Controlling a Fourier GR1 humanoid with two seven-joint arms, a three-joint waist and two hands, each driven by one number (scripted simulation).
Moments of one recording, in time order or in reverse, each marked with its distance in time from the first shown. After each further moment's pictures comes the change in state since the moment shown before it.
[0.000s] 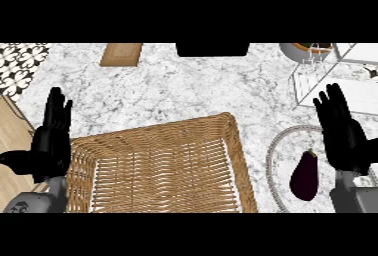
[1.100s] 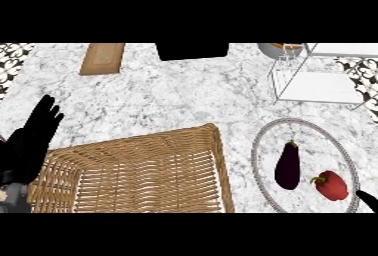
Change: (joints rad) left arm 0.057 0.156 0.065 -0.067 0.152 -0.201 0.330; right arm 0.497 -0.314 -0.125 -0.133 0.253 -0.149 0.205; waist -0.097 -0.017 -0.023
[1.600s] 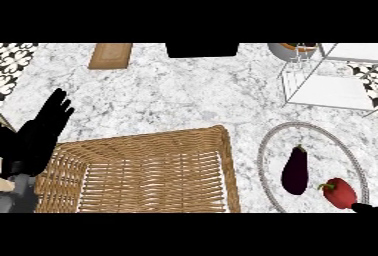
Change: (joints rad) left arm -0.060 -0.014 -0.018 0.016 0.001 -0.039 0.041; right arm 0.020 -0.149 0.066 -0.248 0.021 0.068 0.375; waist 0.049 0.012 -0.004
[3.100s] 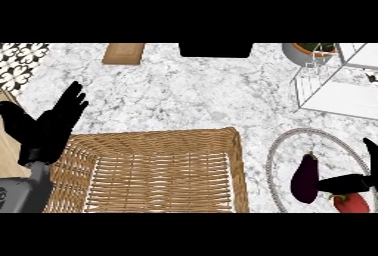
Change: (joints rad) left arm -0.085 -0.056 -0.010 0.056 -0.049 -0.042 0.037; right arm -0.395 -0.001 0.323 0.197 0.286 0.060 0.578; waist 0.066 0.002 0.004
